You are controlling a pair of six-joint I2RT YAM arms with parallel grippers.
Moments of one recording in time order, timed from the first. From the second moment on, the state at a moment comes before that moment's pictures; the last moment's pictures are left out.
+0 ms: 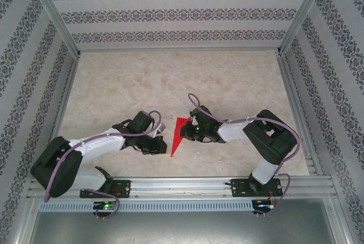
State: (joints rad) left arm -0.60 1.30 0.56 -0.34 0.62 -0.64; right arm 0.72 1.73 0.64 0.22 -0.41 1.02
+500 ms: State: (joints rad) left arm -0.63 1.53 0.68 -0.22 0.67 -0.66; right arm 0.72 1.73 0.65 0.21 -0.41 1.02
